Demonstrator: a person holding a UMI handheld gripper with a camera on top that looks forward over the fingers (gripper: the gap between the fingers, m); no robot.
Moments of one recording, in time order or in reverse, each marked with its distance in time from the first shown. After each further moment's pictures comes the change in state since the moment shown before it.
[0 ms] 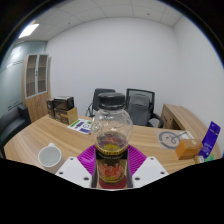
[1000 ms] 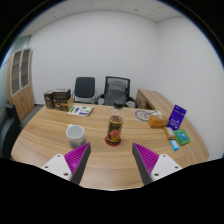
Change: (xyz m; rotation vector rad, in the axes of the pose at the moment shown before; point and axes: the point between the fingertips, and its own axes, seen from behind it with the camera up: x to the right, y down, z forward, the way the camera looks) arm -0.061 0.018 -0.225 -0.189 0.278 0.070
